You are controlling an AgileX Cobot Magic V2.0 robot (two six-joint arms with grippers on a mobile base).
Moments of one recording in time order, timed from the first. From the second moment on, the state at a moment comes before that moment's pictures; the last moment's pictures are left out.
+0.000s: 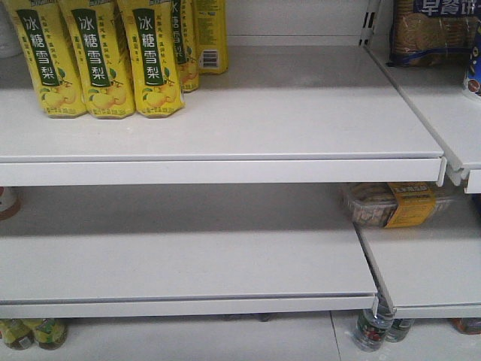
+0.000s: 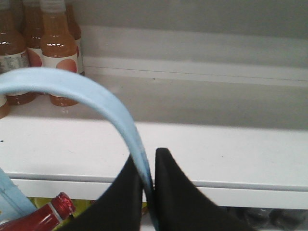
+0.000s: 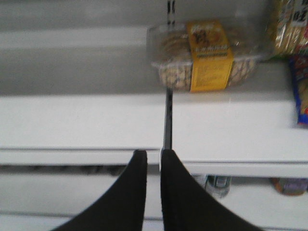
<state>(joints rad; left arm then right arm) 0.01 -0.01 0.04 0.05 0.29 -0.21 0.09 0.16 -0.36 0.01 0.70 0.08</state>
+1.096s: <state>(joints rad) 0.01 -0.01 0.04 0.05 0.29 -0.21 -0.03 -0.01 0.03 -0.09 0.12 0.08</state>
